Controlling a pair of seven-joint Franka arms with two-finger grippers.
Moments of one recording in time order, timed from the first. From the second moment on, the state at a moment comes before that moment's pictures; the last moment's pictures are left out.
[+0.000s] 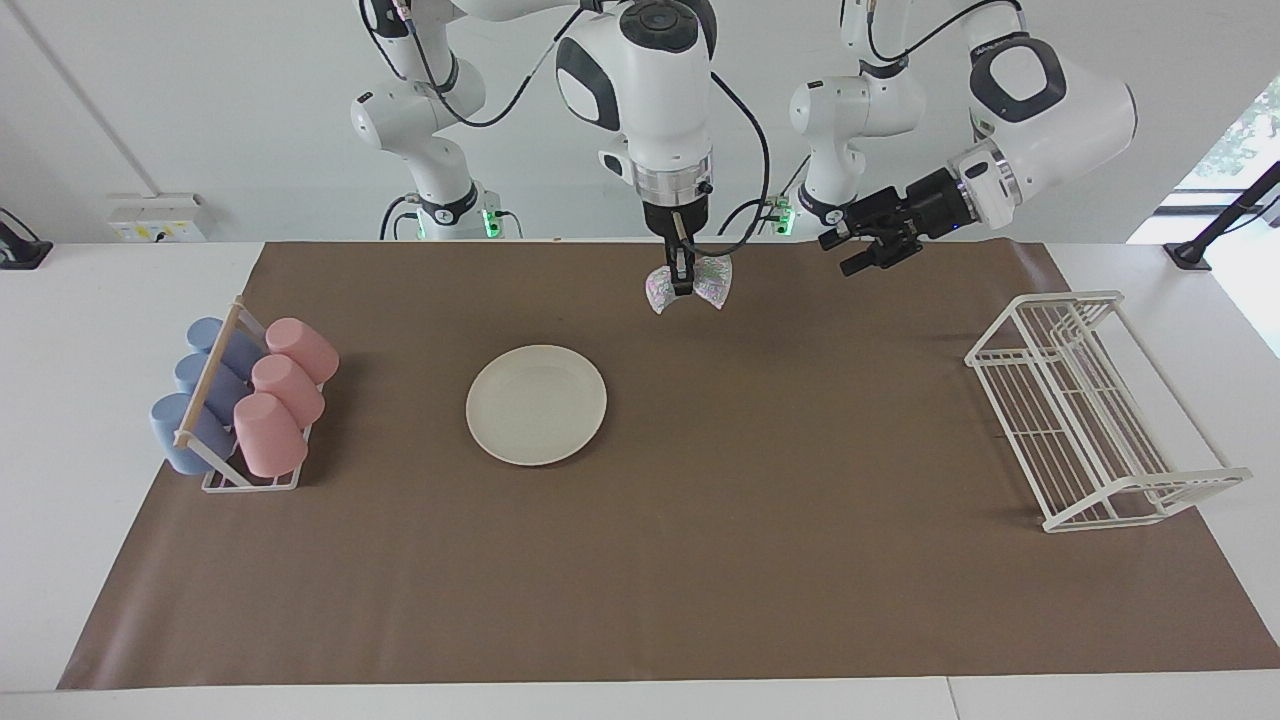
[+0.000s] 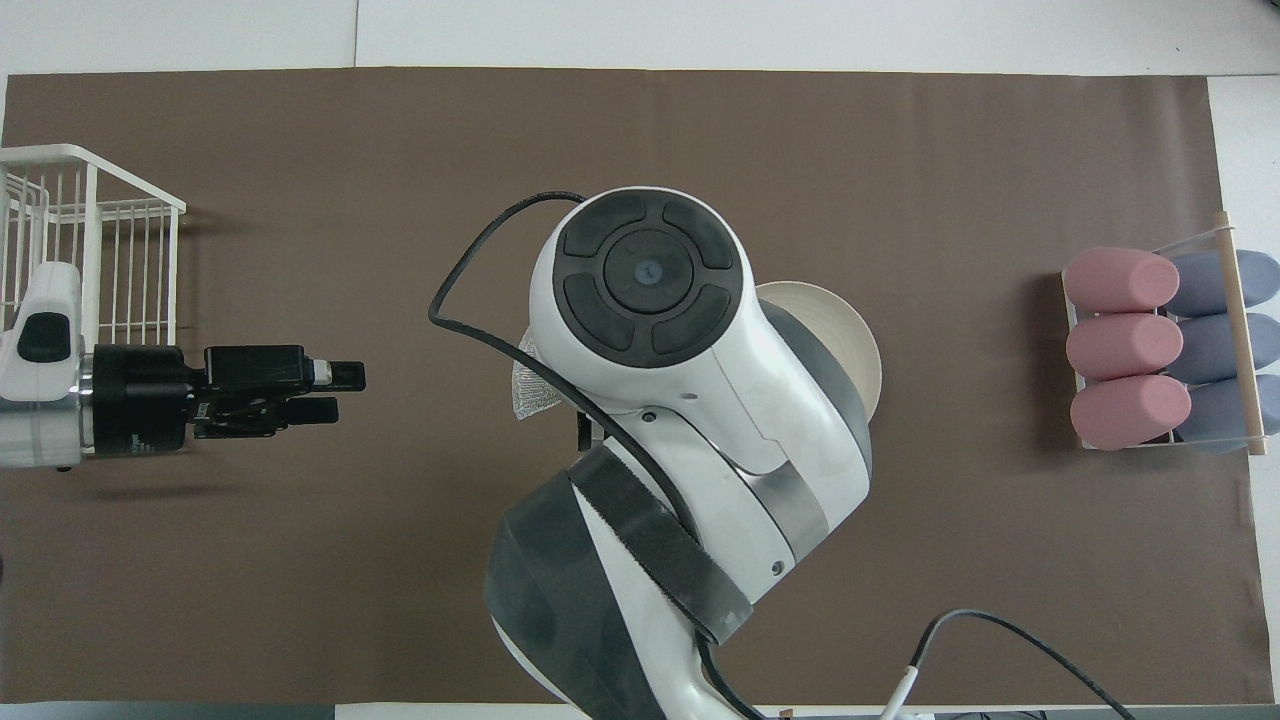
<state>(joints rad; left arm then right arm) -0.06 -0.20 -0.01 -2.20 -1.15 1.81 0.20 0.67 0.30 0.00 -1.36 0.10 1.75 2.25</state>
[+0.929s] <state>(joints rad) -0.27 -0.07 -0.02 -2.16 -1.45 1.81 0.28 0.67 0.31 0.00 -1.36 0.09 1.75 2.25</state>
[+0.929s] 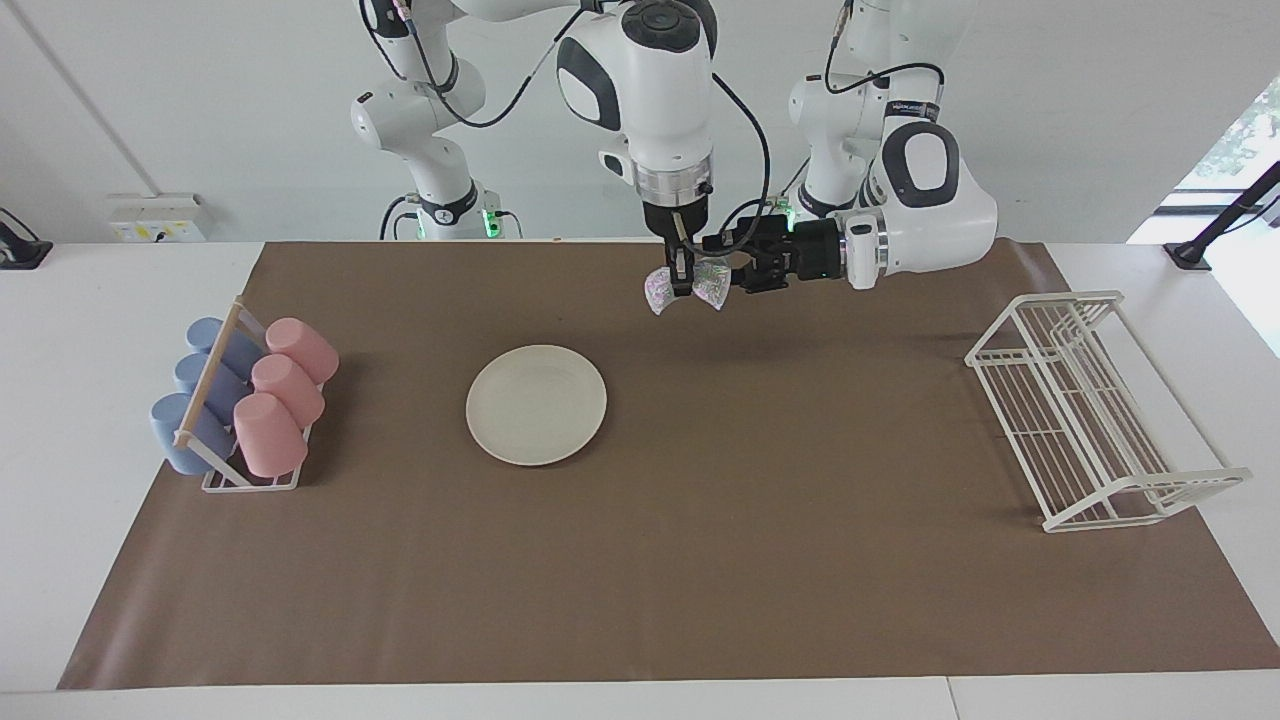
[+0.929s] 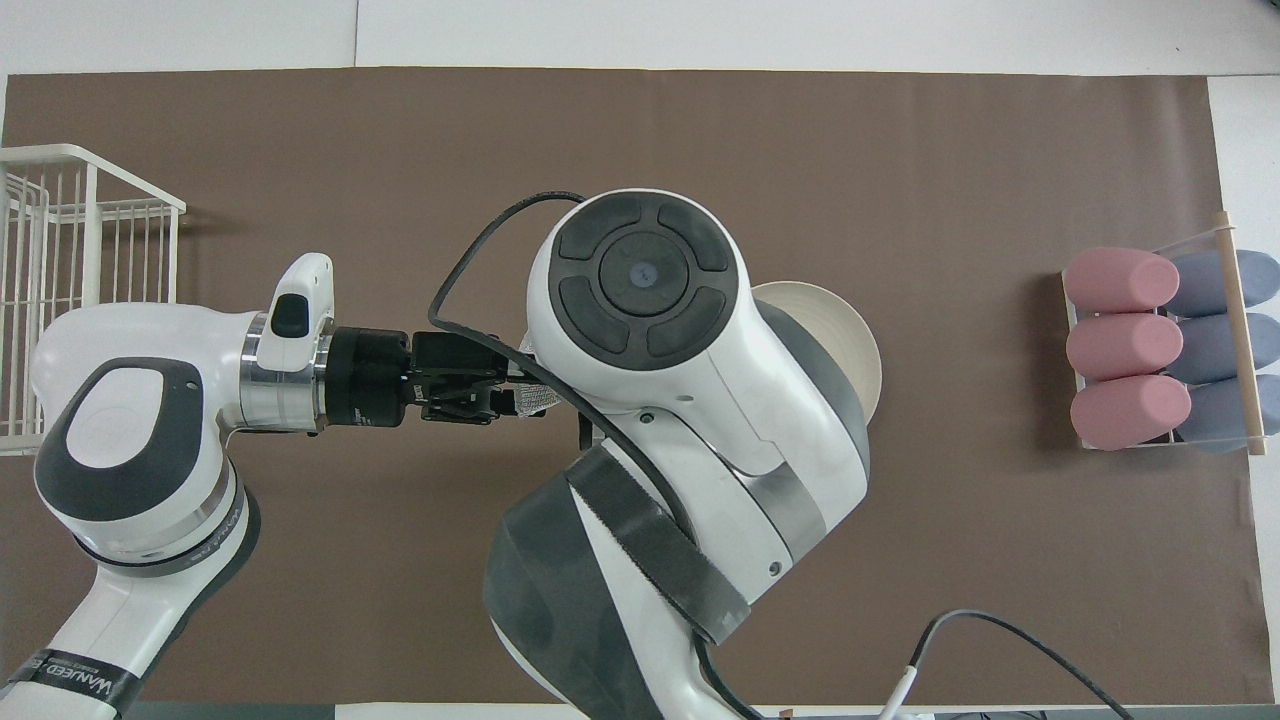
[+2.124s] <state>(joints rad) -0.24 -0.04 0.00 -2.11 -1.35 1.74 0.28 0.67 0.31 0.00 -1.36 0.09 1.75 2.25</state>
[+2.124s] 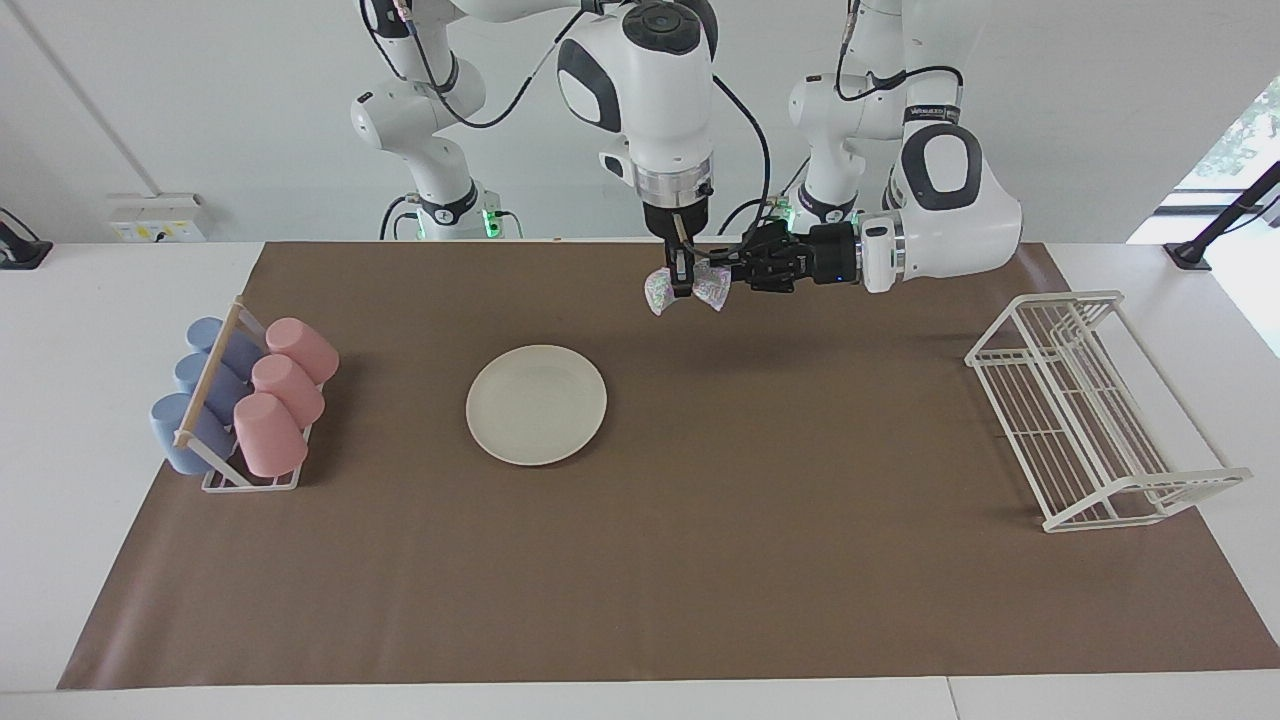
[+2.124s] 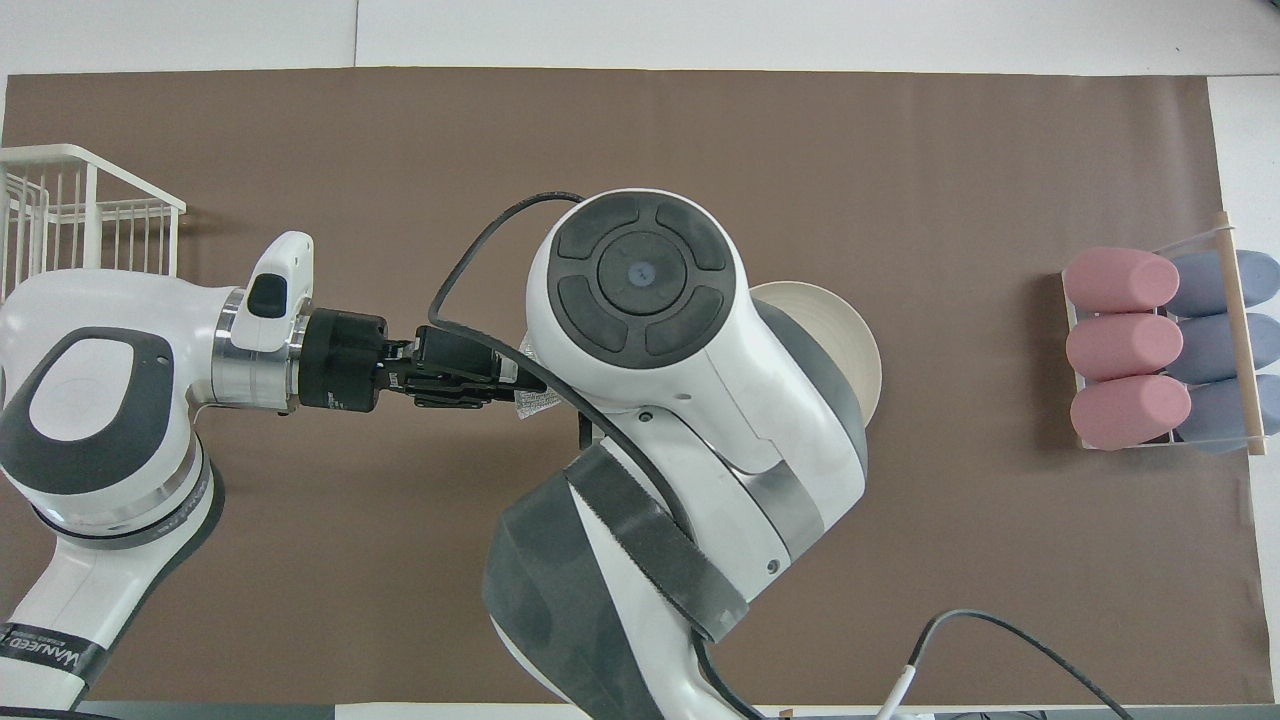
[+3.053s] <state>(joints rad) -0.24 -0.04 0.00 -2.11 -1.35 1.74 0.28 0.66 0.31 0.00 -1.36 0.09 1.75 2.25</state>
